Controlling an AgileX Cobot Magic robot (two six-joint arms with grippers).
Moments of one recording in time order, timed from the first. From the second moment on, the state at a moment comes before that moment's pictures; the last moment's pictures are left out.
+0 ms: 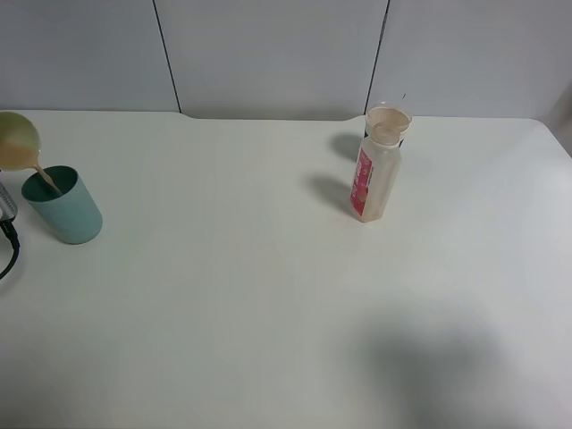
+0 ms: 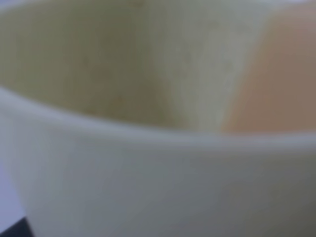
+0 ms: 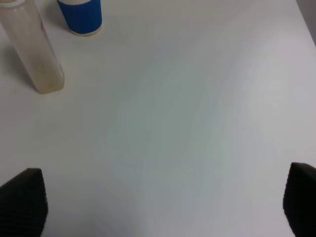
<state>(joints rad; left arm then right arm) 0.60 1.75 -0.45 0.82 -1.20 1.12 0.03 0.00 -0.49 -0.04 1.07 -0.02</state>
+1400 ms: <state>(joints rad) 0.60 1.68 -0.45 0.84 -1.20 1.18 0.03 0.00 -0.49 -0.04 1.07 -0.02</state>
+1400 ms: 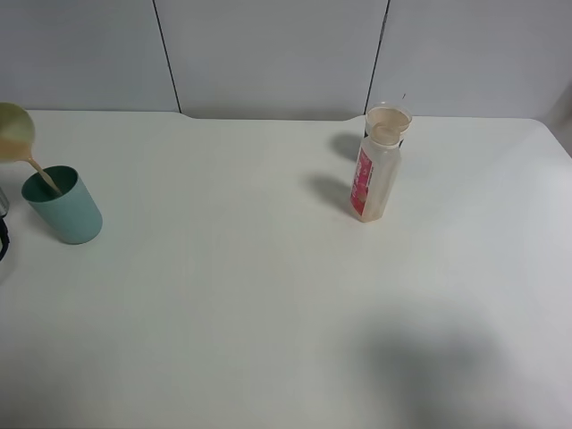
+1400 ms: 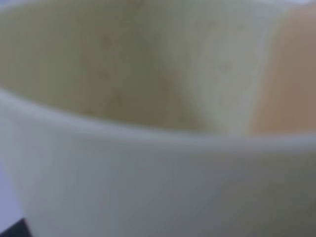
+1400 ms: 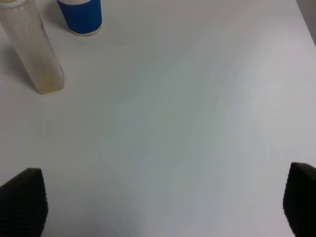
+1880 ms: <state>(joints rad) 0.60 1.68 -0.45 0.85 -1.20 1.25 0.03 0.00 -0.49 -0.04 1.07 -0.02</state>
